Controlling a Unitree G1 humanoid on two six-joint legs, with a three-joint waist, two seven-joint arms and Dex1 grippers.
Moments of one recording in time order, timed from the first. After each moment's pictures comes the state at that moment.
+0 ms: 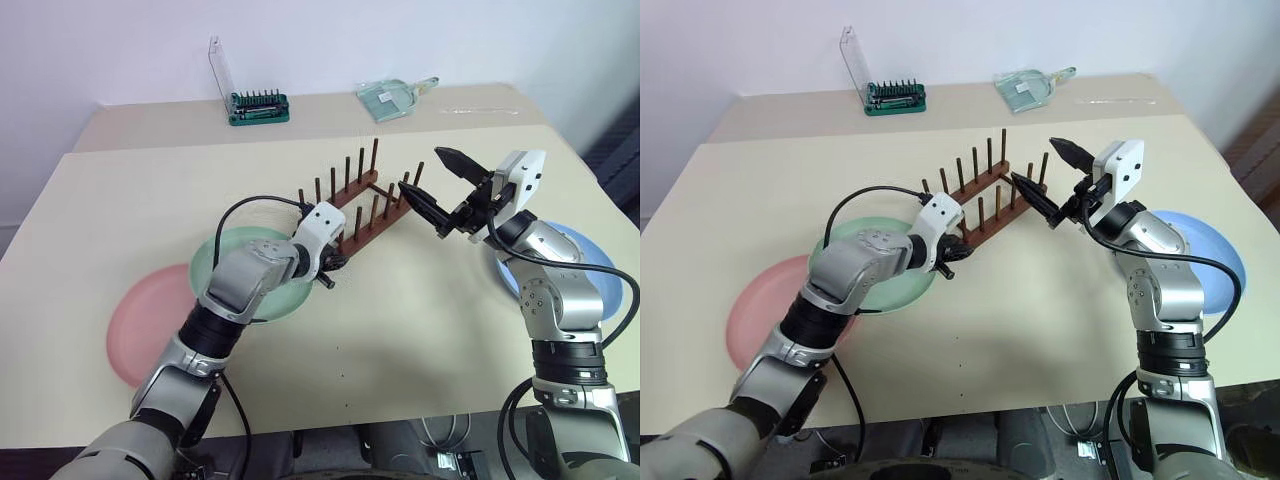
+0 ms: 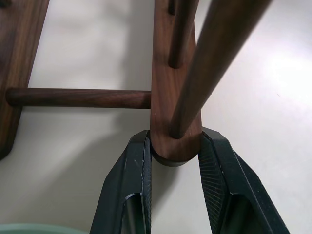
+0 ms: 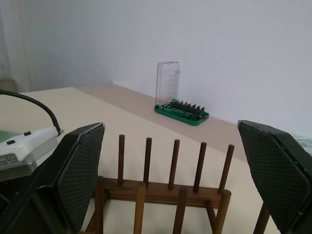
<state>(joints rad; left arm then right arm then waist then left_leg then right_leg) -0.68 0.26 -0.34 -0.07 -0.24 1.06 -0.46 -0.43 -0.49 -0.17 -0.05 0.49 0.17 0.76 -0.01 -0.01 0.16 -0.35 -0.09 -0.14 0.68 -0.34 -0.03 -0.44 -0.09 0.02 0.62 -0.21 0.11</state>
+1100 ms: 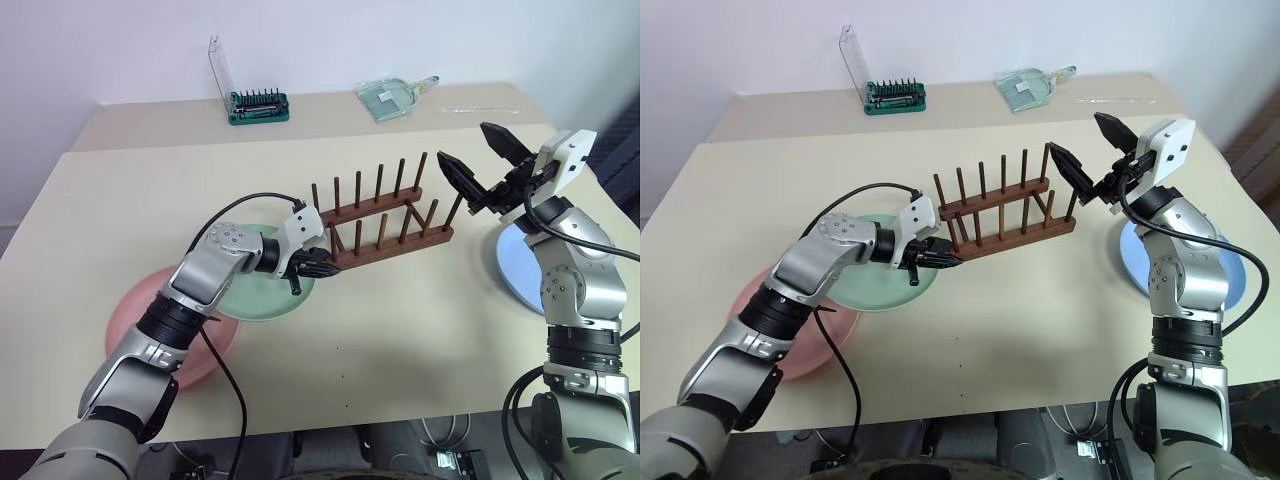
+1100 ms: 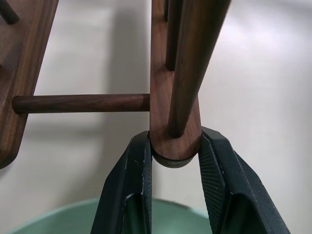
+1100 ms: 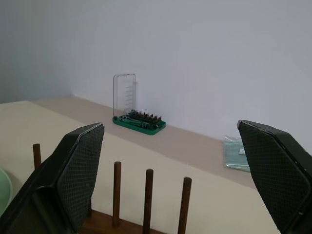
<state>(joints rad) -0.69 0.47 -0.38 0.06 -0.21 0.61 -1.02 -0.49 -0.52 -0.28 0.07 0.49 0.12 0.74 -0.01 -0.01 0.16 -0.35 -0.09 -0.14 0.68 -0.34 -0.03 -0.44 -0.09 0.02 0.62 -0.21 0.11</state>
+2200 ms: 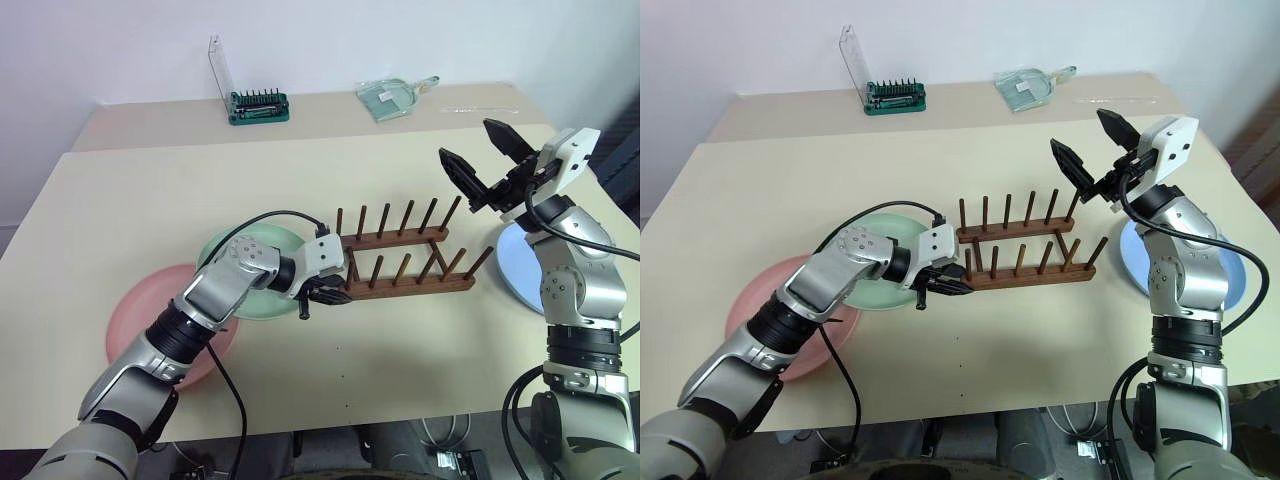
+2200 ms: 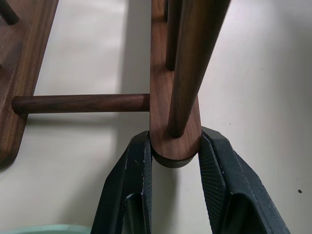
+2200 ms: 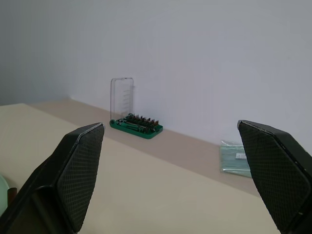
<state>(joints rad) -0.65 0.47 -0.50 -0.05 -0.15 0.63 -1.06 -0.50 -0.52 -0.28 0.07 0.49 0.10 0.73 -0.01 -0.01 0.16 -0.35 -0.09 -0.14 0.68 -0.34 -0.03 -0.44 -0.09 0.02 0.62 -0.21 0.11</state>
